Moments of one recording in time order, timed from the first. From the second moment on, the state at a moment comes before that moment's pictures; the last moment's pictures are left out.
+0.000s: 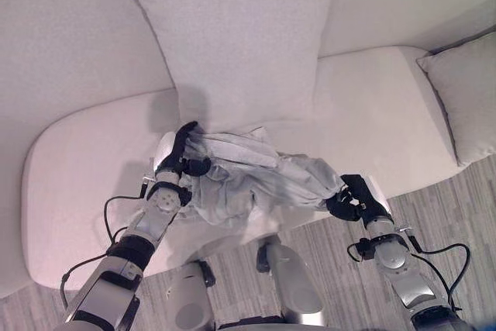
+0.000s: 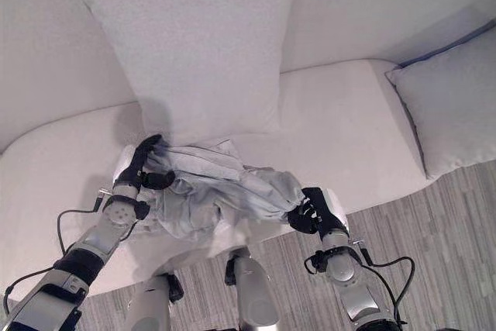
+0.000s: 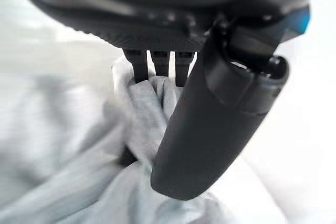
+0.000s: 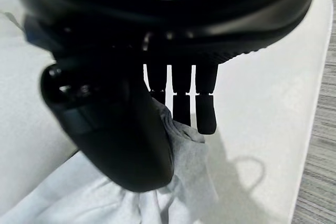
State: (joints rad) left arm -0.41 0.43 -0.33 0.59 0.09 -0.03 0.31; right arm 0.05 -0.51 0.17 0.19 -0.18 -0.03 -0.20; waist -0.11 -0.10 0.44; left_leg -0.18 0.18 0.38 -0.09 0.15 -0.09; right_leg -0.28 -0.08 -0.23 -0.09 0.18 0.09
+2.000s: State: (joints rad) left arm -0.37 0.76 0.19 -0.09 0.09 -0.13 0.45; right arm -0.42 -0.78 0.13 -0.04 -0.38 -0.09 -0.20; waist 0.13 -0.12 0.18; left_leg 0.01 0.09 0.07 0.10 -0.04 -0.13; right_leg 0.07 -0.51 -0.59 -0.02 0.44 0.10
